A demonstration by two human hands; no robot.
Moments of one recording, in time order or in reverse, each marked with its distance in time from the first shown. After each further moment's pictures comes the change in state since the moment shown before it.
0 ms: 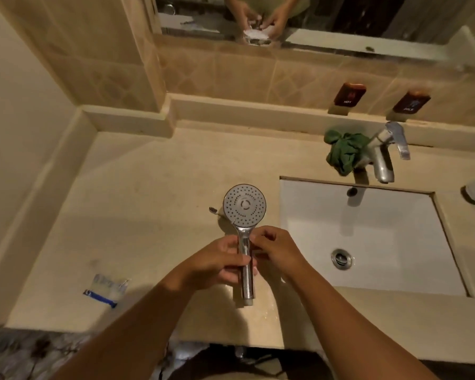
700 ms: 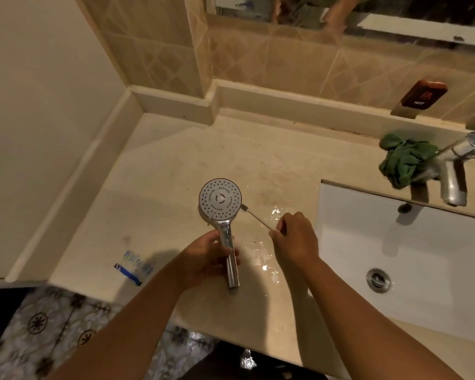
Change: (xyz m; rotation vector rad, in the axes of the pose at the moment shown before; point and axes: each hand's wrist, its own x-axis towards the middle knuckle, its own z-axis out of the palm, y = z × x) left_hand -0.035 -0.019 -0.059 -0.228 0.386 0.033; right_hand 0.071 0.021 0.015 -0.913 0.197 -0.259
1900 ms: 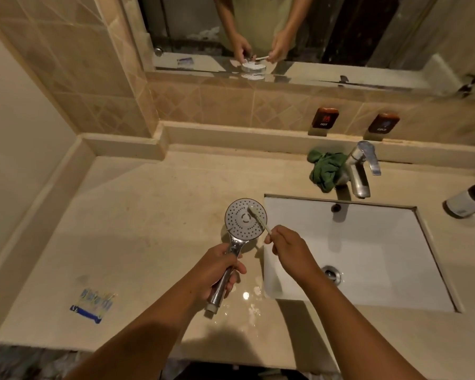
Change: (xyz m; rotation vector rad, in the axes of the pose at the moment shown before) left_hand 0.010 0.000 0.123 0.285 -0.004 0.040; right_hand -0.059 0.029 -0.104 0.444 0.002 0.053
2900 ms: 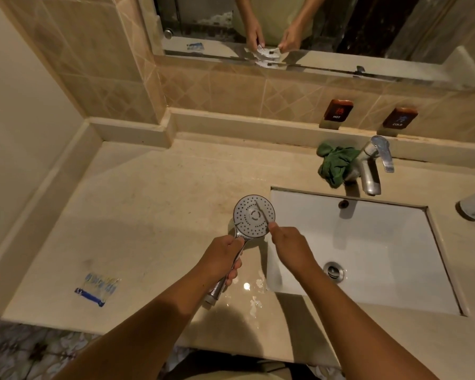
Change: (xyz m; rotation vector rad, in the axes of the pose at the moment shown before) left_hand -0.002 0.004 0.014 0.202 0.146 0.048; right_hand 0.012 0.006 0.017 -0.070 -0.028 0.130
